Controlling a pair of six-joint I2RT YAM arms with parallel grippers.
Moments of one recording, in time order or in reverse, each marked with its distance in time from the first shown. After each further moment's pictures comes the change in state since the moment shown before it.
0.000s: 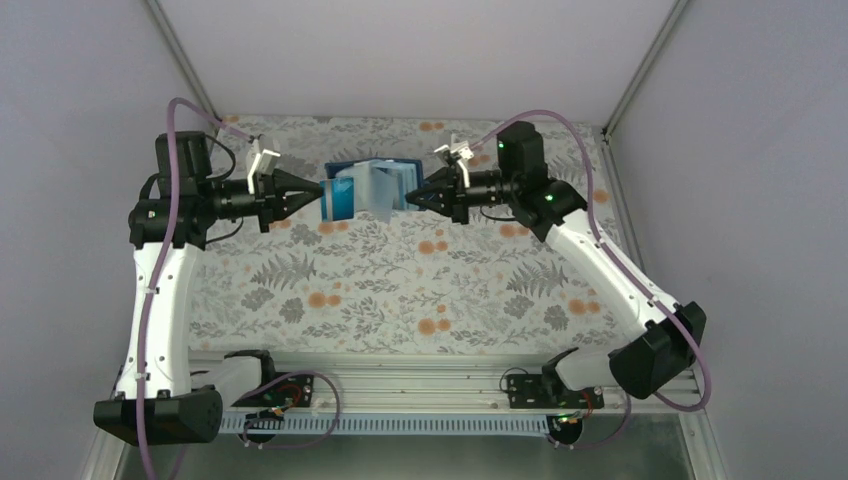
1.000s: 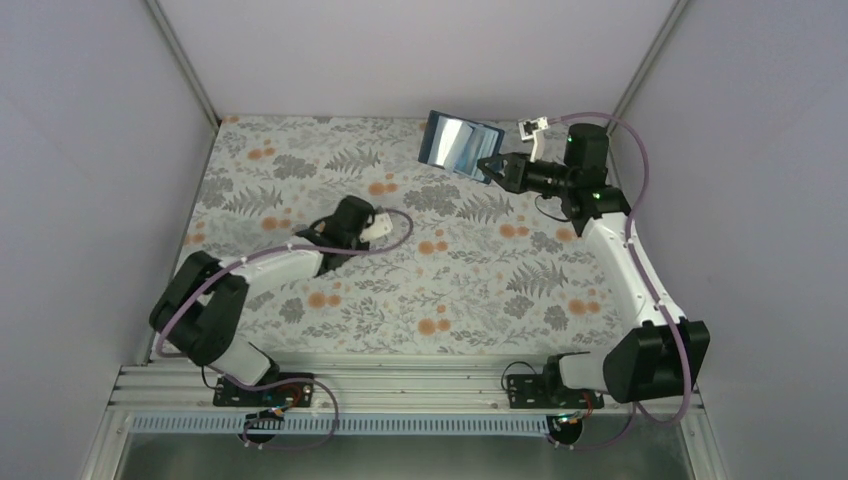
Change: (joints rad) left arm -0.622 0.397 -0.526 0.767 -1.650 0.356; right arm -0.447 -0.049 -0.160 0.042 0.084 0.420
